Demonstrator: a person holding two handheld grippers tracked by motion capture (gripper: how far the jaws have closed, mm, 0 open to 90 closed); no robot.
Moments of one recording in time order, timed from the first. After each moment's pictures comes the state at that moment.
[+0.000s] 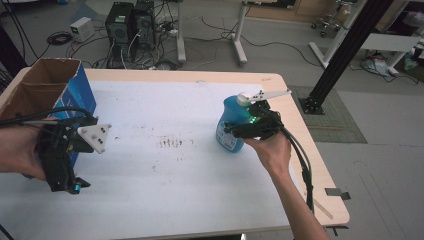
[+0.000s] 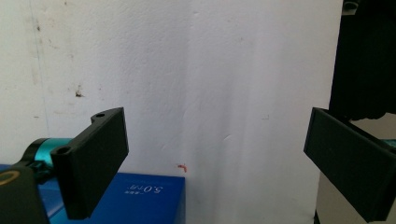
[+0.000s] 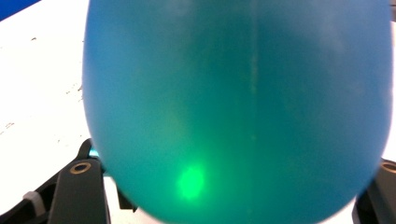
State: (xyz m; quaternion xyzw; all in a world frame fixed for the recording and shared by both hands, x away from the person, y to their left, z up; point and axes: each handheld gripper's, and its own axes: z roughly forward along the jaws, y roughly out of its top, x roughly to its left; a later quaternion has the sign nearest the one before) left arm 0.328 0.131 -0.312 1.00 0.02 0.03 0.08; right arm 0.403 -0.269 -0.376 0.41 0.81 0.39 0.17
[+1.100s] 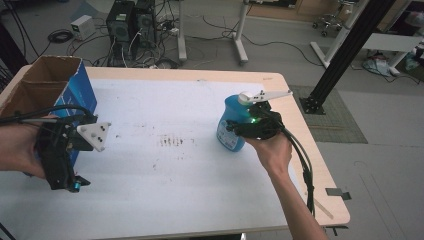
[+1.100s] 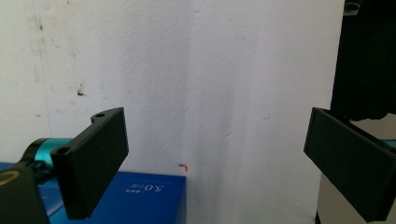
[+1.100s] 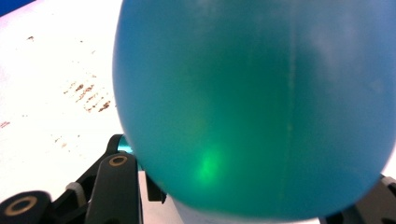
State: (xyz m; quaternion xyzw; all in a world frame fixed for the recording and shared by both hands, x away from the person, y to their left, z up) left arm 0.328 0.133 -0.311 1.00 0.02 0.04 0.09; right arm 0.398 -0.267 -0.375 0.40 0.81 0.39 0.19
